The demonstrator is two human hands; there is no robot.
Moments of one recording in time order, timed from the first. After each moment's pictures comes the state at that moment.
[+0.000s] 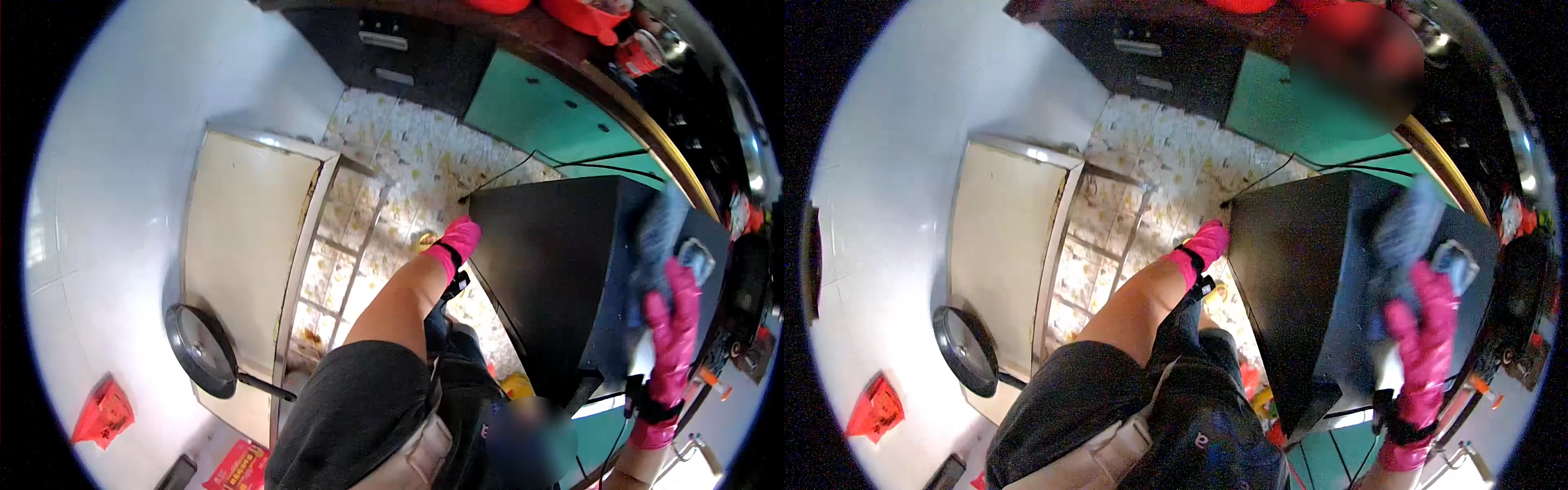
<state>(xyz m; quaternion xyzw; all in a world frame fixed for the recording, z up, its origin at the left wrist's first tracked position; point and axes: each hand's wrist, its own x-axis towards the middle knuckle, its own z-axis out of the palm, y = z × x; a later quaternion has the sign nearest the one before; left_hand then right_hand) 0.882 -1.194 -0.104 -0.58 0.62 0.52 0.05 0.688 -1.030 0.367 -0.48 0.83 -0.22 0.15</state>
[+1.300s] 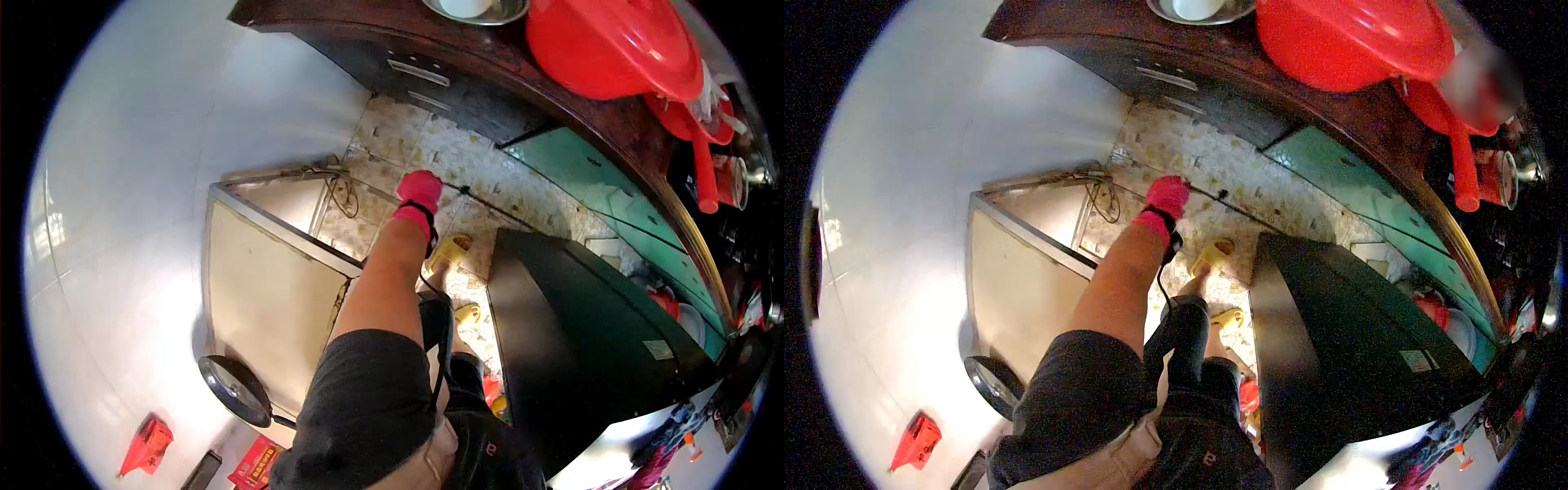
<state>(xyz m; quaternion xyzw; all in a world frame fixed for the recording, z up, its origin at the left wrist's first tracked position) 0.933 -1.523 -0.137 -0.58 0.74 0.22 0.28 0.535 -0.872 0.336 -0.07 0.98 -0.13 0.10</state>
